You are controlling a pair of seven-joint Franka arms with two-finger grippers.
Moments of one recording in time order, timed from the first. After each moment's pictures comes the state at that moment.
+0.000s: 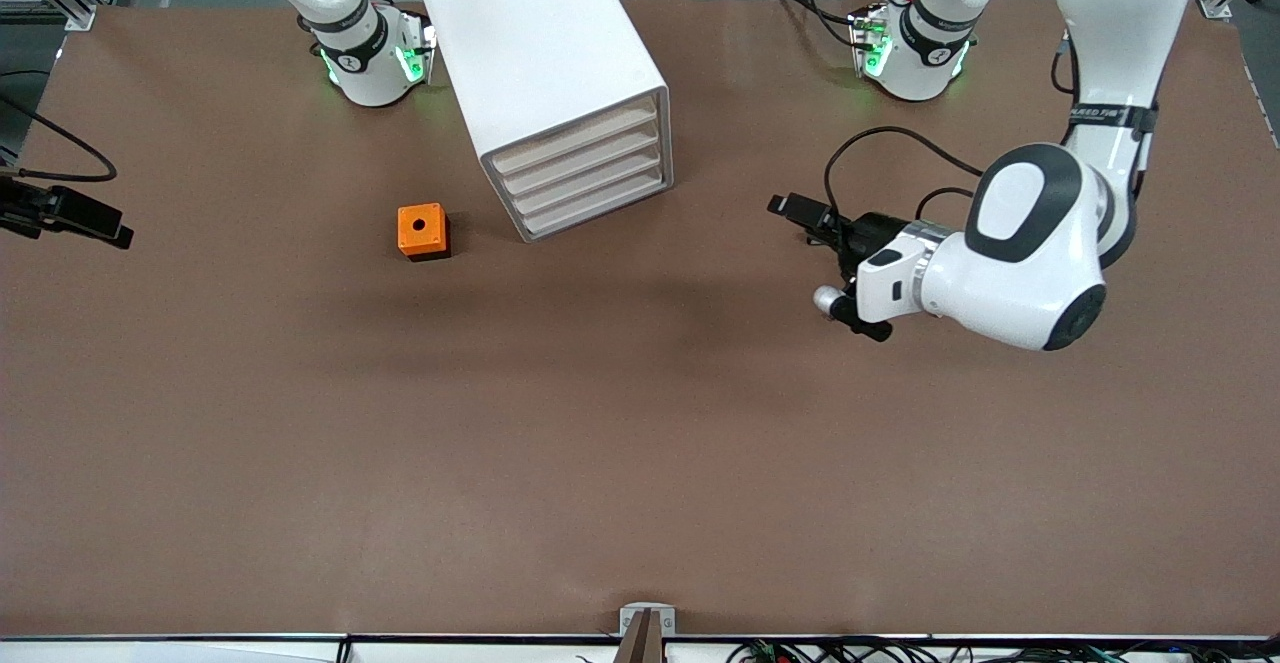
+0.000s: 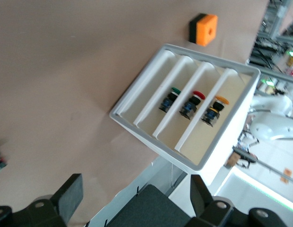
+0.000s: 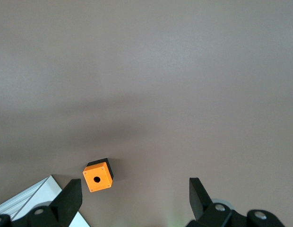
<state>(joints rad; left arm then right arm) -0.12 0.44 -0.21 -1.57 -0.73 1.46 0.19 0.04 0.17 -0.11 -1.32 0.00 1.40 0.06</state>
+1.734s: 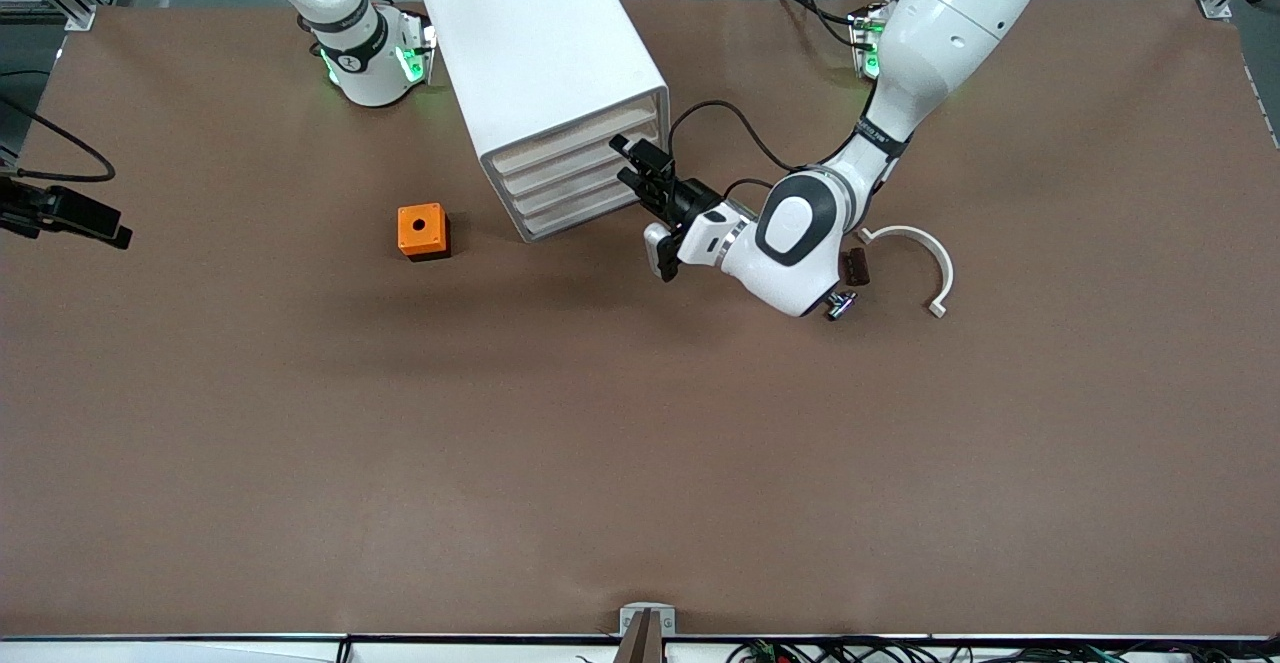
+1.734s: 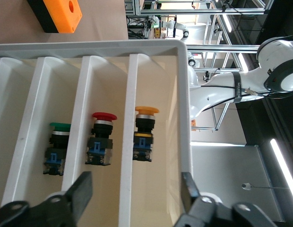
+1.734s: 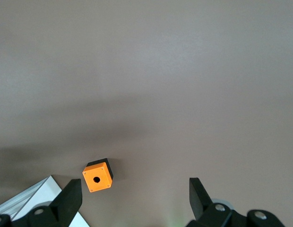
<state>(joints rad) -0.38 0.63 -0.28 -1.78 -1.31 1.66 0.78 0.04 0.17 -0.11 -1.32 0.00 1.40 0.06</state>
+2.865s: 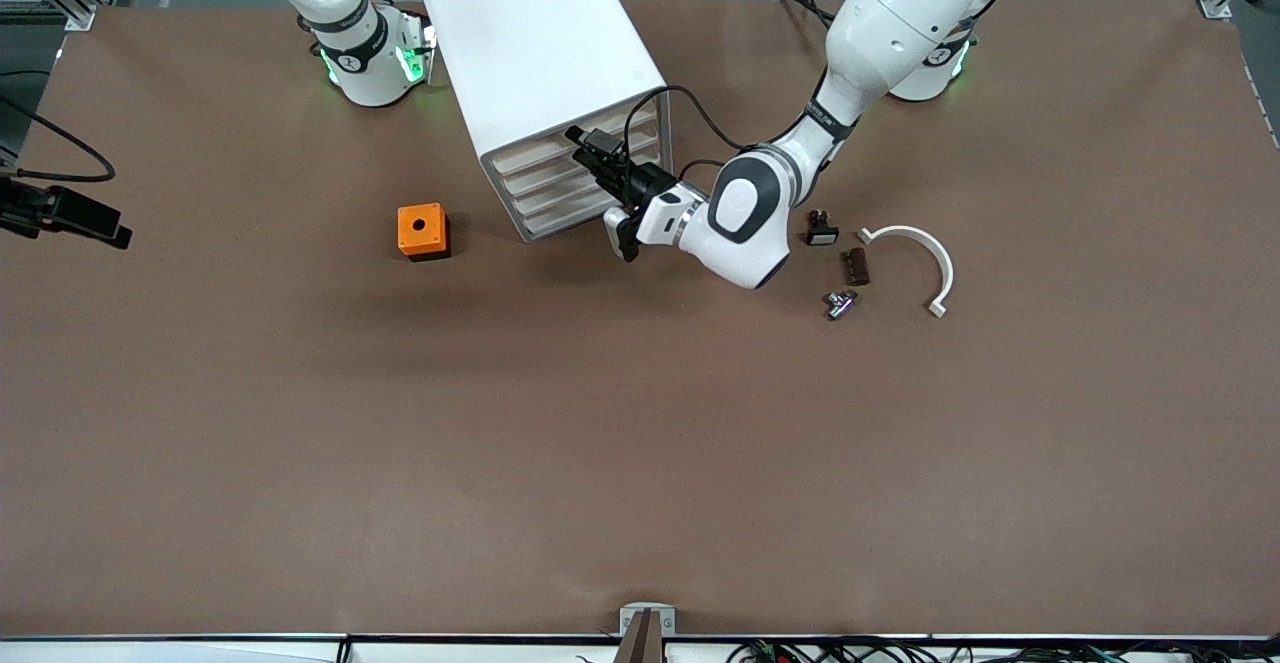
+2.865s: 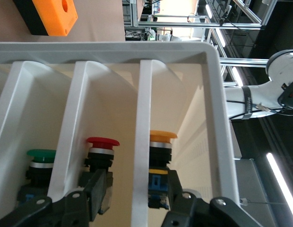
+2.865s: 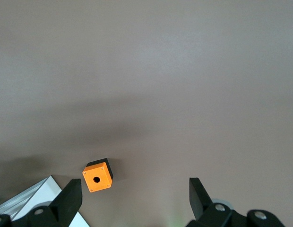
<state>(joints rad) -0.51 0.68 -0.28 -1.78 -1.47 1.79 0.83 0.04 0.17 -0.11 -1.32 0.00 1.40 0.06</state>
